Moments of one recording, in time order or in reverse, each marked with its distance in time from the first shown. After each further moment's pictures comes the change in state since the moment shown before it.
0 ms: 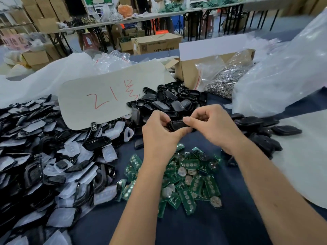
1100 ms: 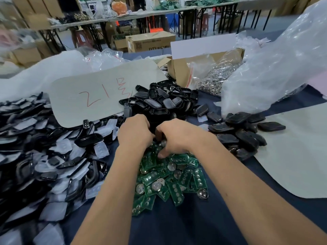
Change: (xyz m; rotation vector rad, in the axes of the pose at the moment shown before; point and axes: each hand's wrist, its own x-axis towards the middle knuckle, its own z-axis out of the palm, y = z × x) left_hand 0.031 0.001 -0.024 0.743 -0.239 -0.120; right_hand 0.002 -0.051 0.032 -0.758 -0.628 -0.010
